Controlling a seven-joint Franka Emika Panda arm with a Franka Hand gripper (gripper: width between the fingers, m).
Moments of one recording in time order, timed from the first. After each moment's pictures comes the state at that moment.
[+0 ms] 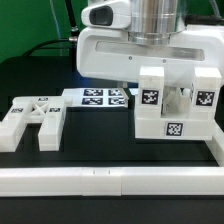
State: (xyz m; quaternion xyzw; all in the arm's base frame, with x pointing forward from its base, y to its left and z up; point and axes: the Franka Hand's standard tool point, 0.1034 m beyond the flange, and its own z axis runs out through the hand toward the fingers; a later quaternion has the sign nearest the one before) arm 0.593 0.026 0.079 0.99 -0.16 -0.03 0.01
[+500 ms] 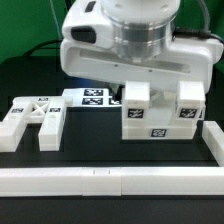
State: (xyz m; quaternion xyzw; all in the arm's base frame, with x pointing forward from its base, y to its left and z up) arm 0.581 0.001 0.083 0.96 -0.14 -0.26 0.02
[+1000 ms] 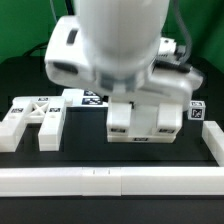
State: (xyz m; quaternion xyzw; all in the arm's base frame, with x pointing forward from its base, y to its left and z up) arm 0.555 -0.014 0.064 0.90 -0.14 -0.41 0.03
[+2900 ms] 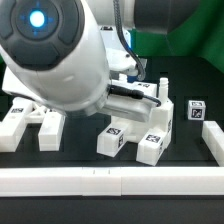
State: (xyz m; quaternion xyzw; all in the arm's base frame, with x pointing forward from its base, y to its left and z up) arm 0.548 -0.058 0.060 0.88 -0.14 -0.46 0.01
